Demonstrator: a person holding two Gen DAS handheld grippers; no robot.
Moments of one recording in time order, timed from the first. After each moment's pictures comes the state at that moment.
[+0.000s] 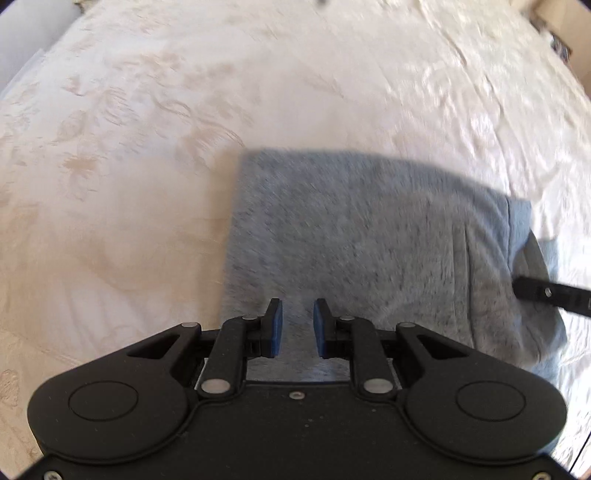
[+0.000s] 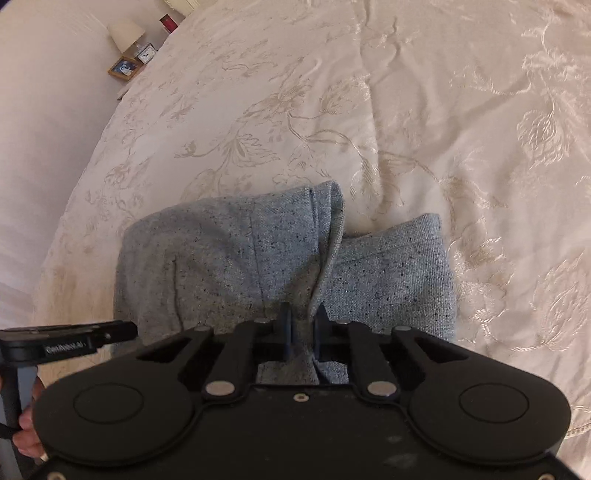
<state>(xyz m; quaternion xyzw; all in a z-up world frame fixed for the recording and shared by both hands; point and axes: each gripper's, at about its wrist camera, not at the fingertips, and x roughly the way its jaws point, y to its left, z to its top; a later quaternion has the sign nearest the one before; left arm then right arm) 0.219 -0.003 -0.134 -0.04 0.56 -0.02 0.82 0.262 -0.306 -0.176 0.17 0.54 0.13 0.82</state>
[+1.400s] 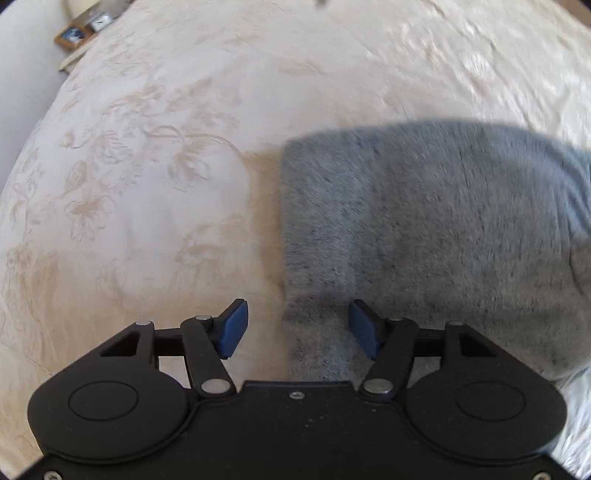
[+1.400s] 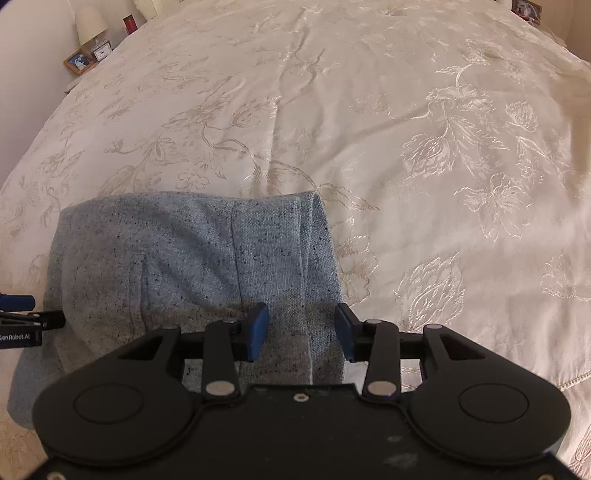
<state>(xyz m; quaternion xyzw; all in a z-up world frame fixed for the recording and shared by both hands) 0.220 -0.020 -0.156 0.09 0.54 -0.01 0.83 0.216 -0.347 -0.168 0.08 0.51 0.02 0.85</state>
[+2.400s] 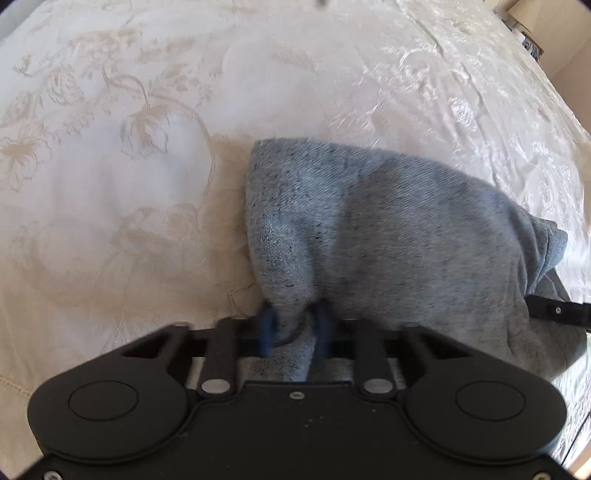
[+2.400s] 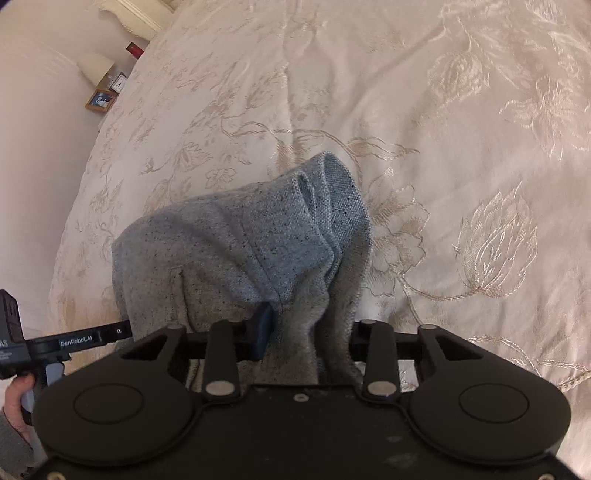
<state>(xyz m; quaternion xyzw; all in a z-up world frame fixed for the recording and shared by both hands) 0.233 -0.001 -0.169 -0.06 0.57 -0.09 0.82 0.237 -0.358 -0.195 0.23 0.54 0.09 0.80</state>
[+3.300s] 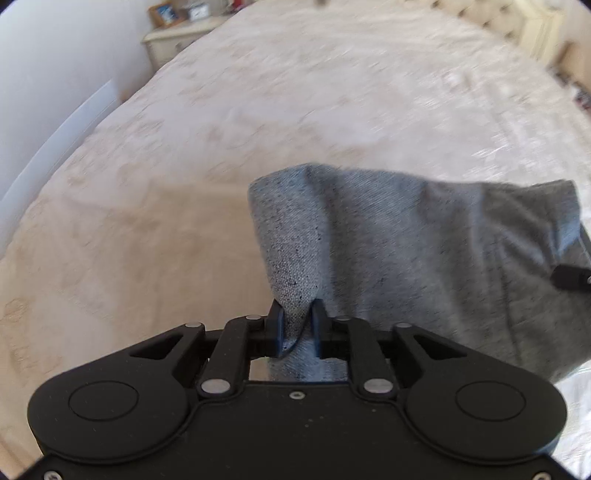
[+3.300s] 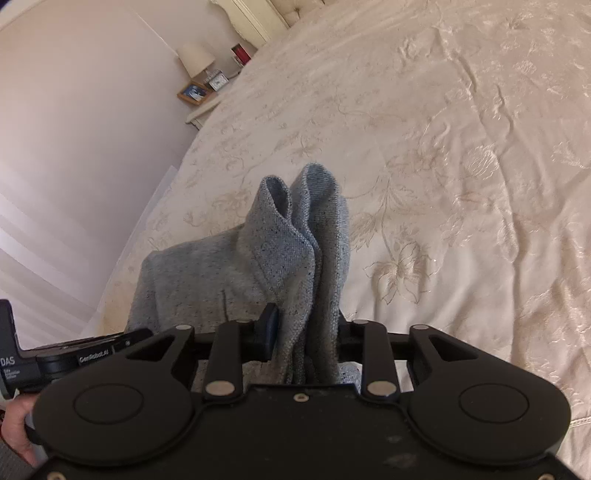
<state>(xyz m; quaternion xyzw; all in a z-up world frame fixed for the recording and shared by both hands) 0.194 0.118 -0.082 -0.02 0.51 0.06 0.86 0.252 -0.198 -0.091 0.19 0.48 0.19 0.83</state>
